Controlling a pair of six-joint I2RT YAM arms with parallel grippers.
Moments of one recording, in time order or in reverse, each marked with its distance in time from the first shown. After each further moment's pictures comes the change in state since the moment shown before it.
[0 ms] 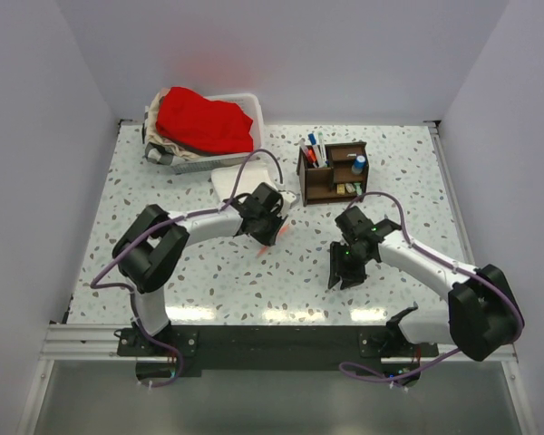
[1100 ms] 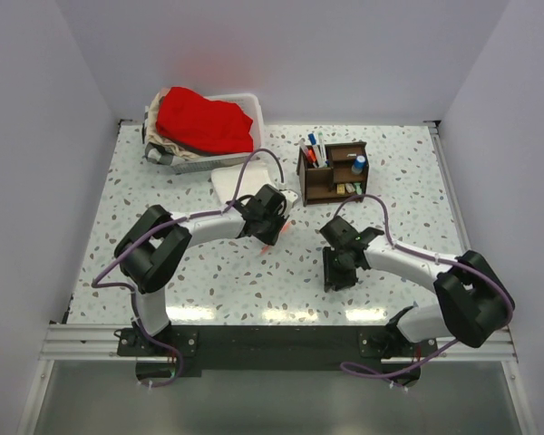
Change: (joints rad) left arm -0.027 0.006 0.002 0.034 -0.053 -0.045; right arm 0.128 0.090 -0.057 0.162 0.155 0.069
